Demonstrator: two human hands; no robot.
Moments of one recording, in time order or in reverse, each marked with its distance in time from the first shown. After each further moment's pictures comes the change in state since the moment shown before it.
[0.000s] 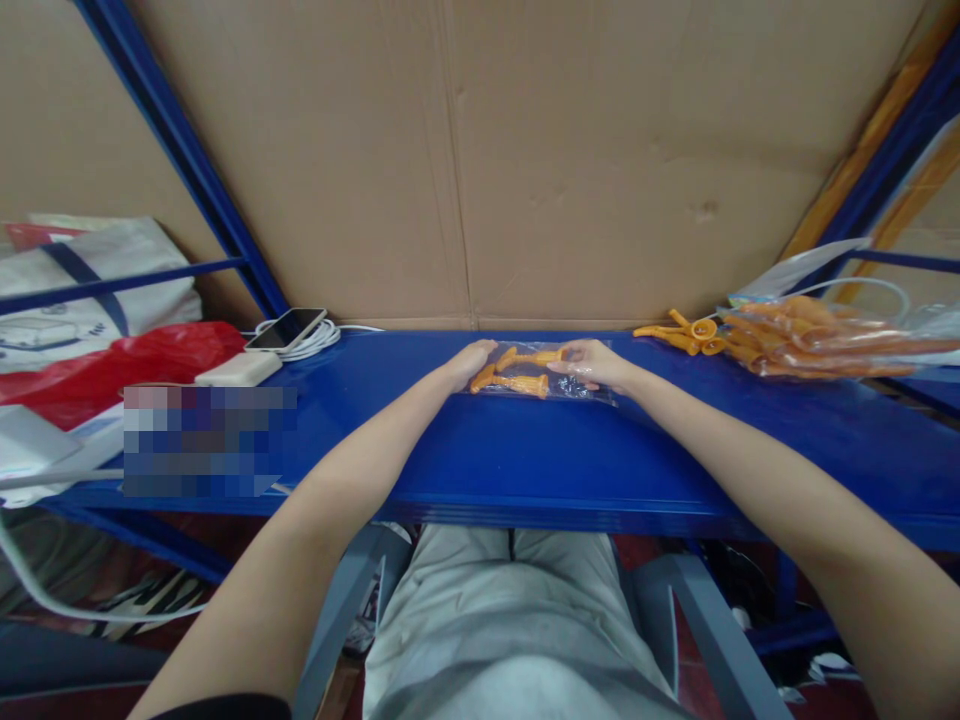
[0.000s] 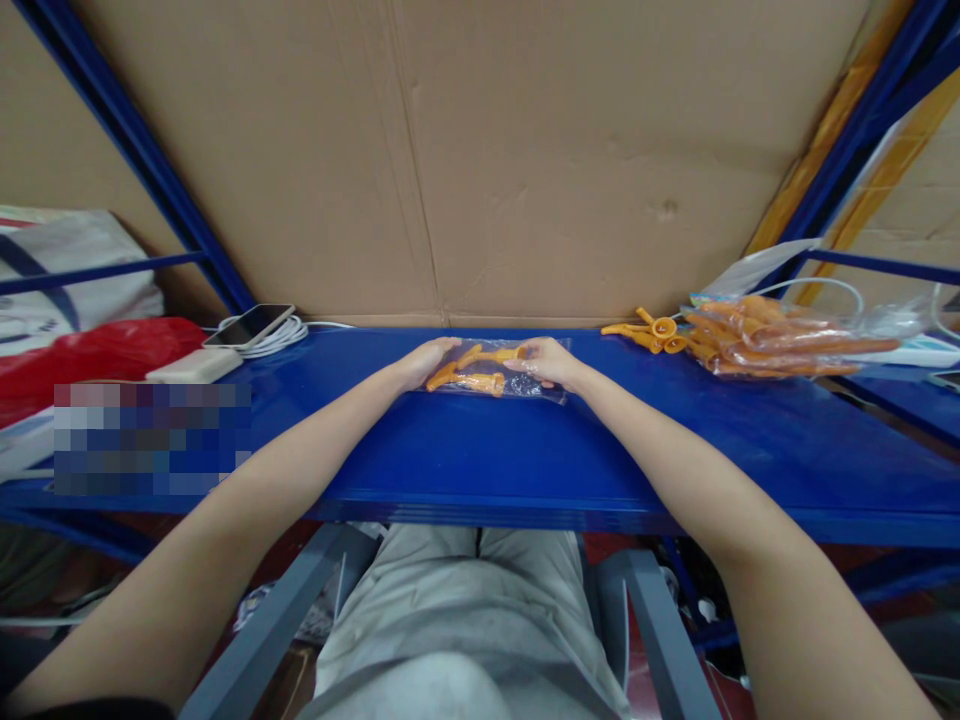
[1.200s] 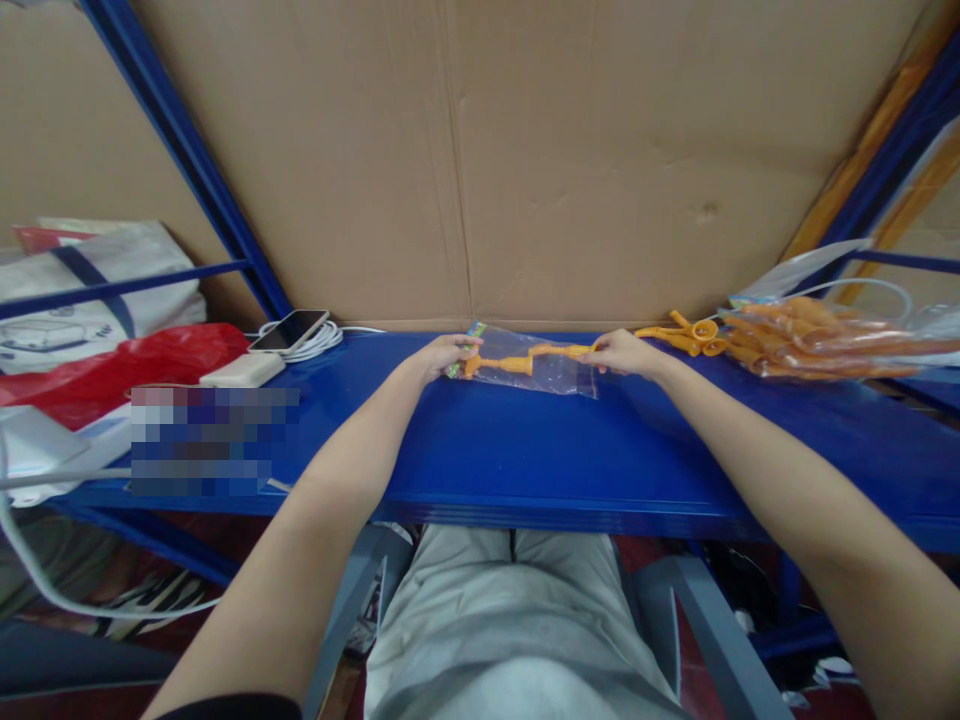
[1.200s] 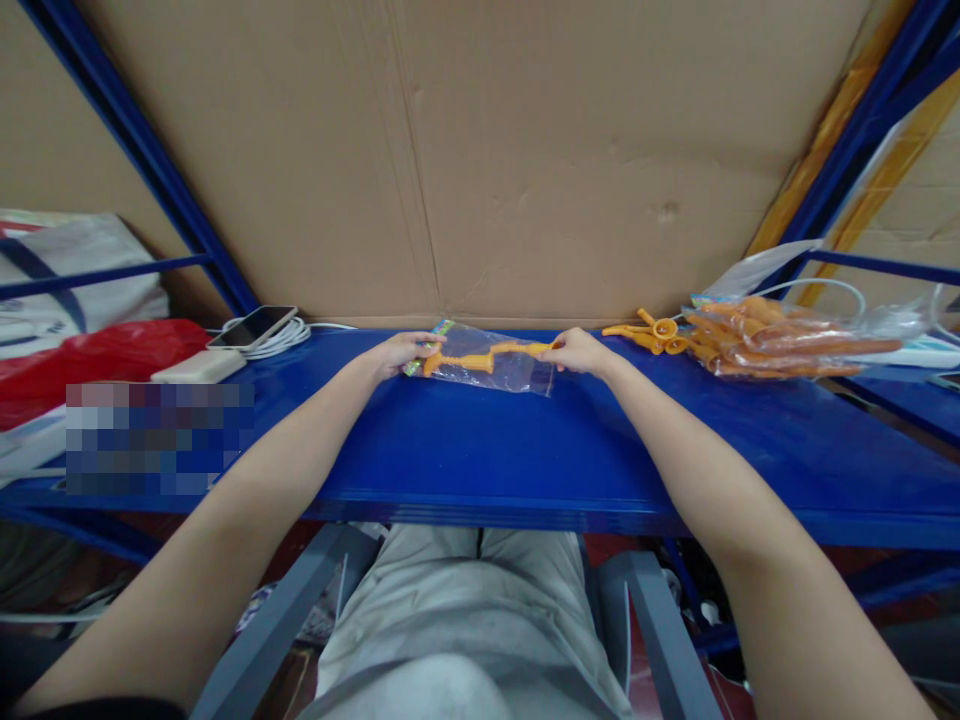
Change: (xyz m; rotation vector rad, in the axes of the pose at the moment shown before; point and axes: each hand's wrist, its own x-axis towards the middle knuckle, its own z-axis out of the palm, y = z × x) left_hand -0.023 0.021 -0.048 -0.050 -0.077 -0.176; right_hand 0.003 -0.002 -0.040 -0.423 0.116 0.092
